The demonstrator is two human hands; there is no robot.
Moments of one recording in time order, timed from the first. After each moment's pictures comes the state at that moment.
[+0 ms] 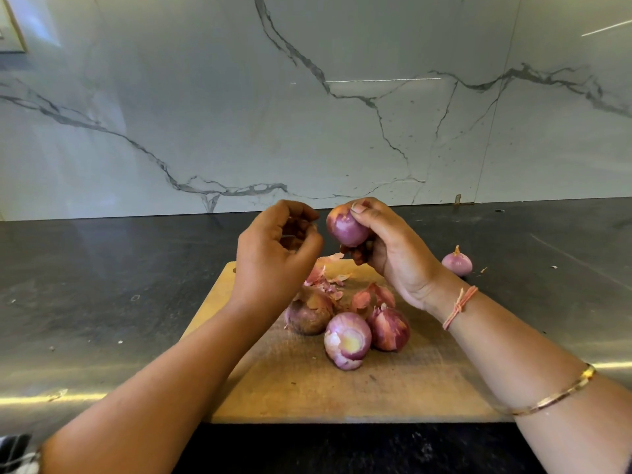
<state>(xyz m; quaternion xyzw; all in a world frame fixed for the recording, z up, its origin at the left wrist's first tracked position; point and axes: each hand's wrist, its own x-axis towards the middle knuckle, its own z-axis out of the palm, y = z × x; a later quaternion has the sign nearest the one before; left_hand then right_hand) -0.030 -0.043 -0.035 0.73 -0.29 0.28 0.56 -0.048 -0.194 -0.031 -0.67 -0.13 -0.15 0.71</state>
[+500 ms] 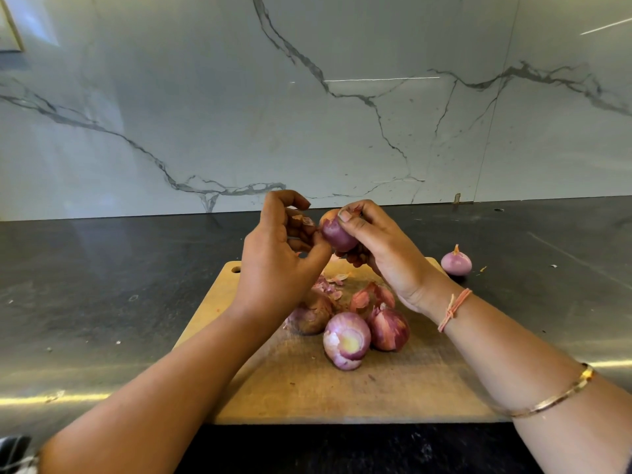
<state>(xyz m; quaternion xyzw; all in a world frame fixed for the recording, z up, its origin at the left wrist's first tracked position) -0.037 -0.046 -0.034 0.72 -0.31 0.28 0.55 -0.048 -0.189 -0.035 -0.73 -0.12 -0.17 0.65</state>
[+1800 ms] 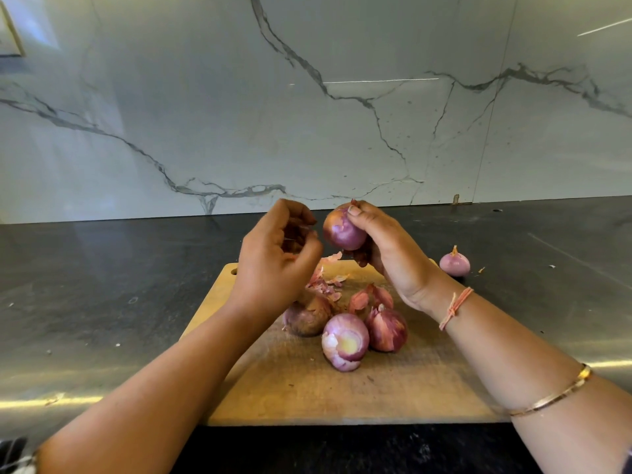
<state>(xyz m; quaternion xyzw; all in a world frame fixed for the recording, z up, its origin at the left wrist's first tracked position) -0.023 -0.042 -0.039 0.72 -0.35 0.28 0.53 -0.044 -0.196 -0.035 -0.73 -0.16 -0.16 0.65</state>
